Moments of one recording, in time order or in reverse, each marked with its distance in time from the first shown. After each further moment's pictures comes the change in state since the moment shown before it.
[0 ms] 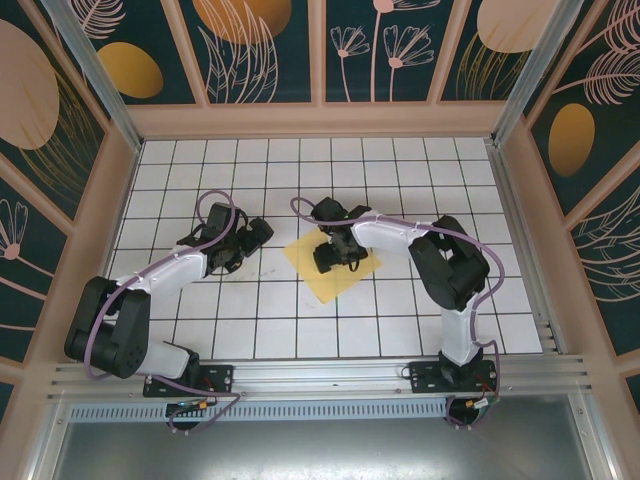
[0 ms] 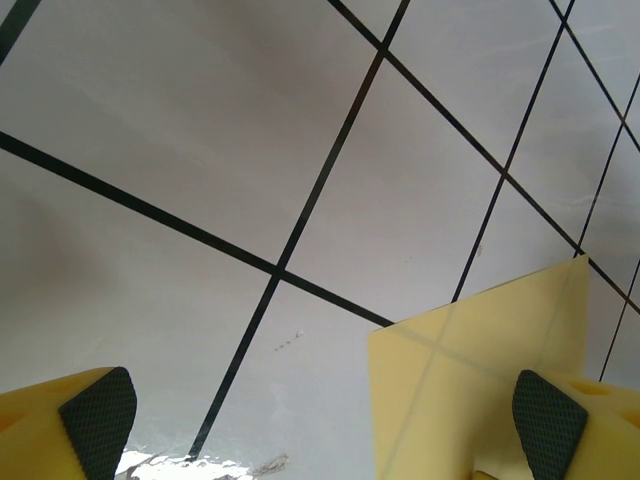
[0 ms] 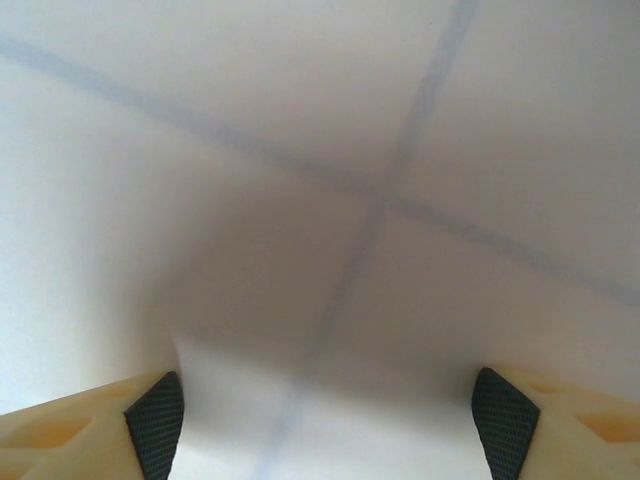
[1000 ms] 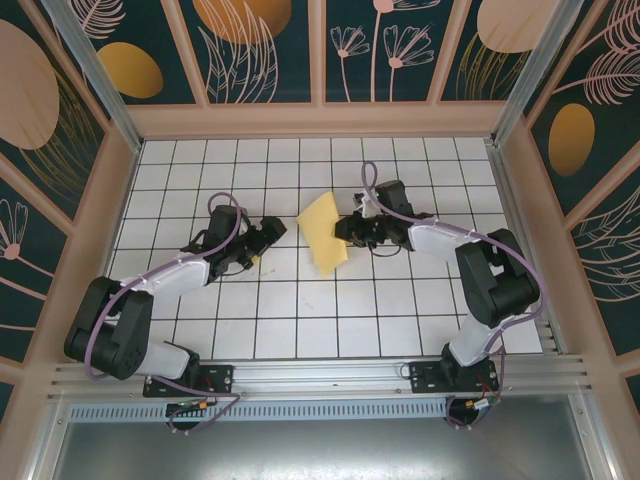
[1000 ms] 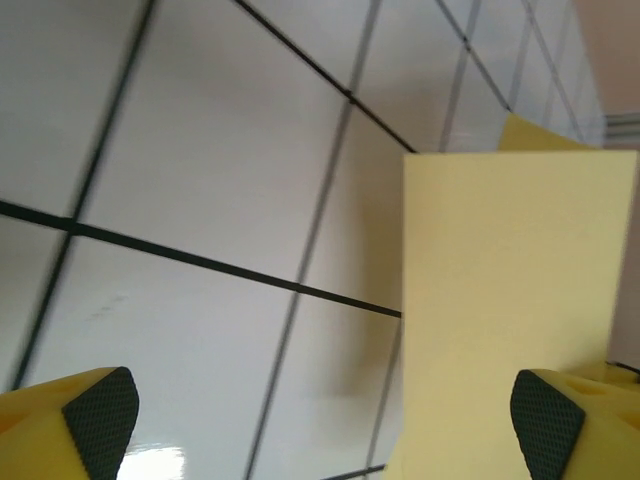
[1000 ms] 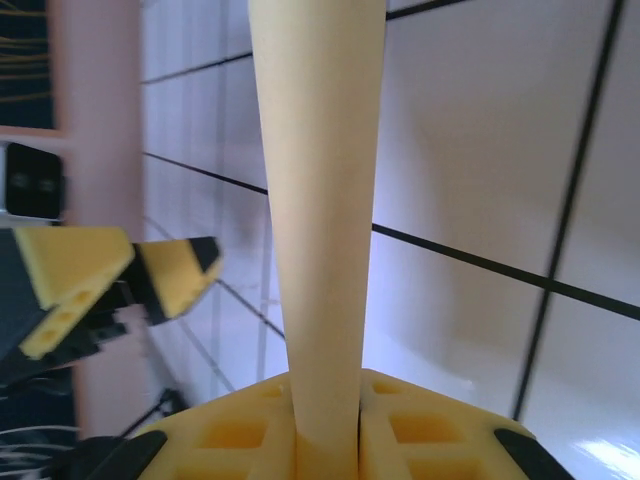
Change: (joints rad) left arm -0.040 -0.003 -0.071 0.269 0.210 -0.032; right arm -0.328 -0.253 -0.372 0.697 -0.798 0.399
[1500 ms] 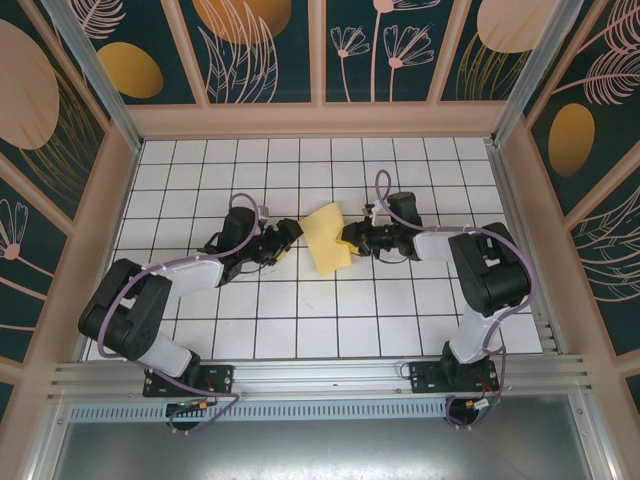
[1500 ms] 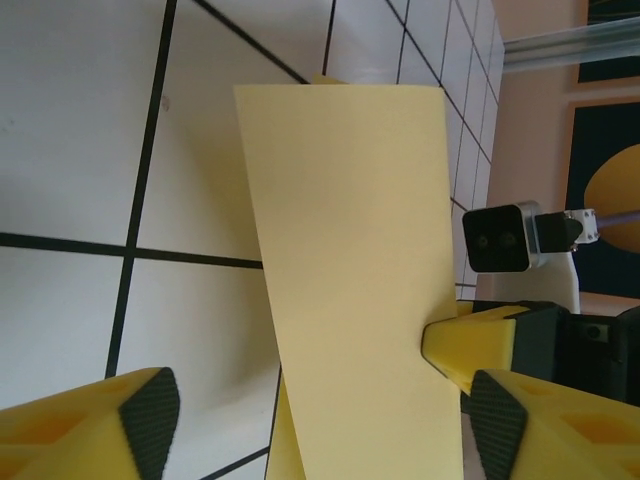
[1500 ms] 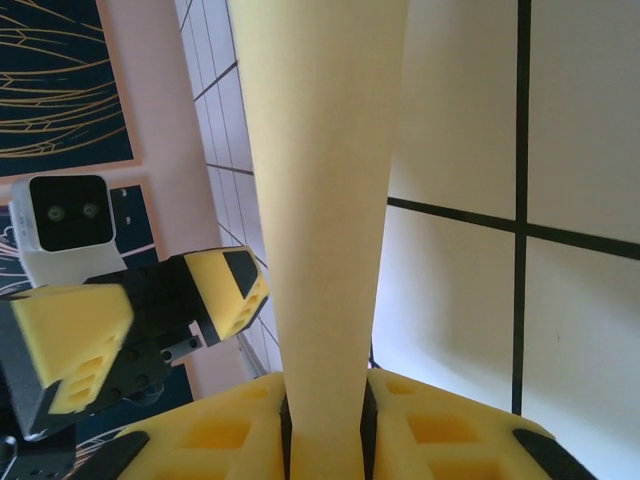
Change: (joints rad) left arm -0.078 0.132 -0.014 0.270 0.131 -0.089; right arm -0.069 0.069 -0.128 0.240 -0.153 0.230
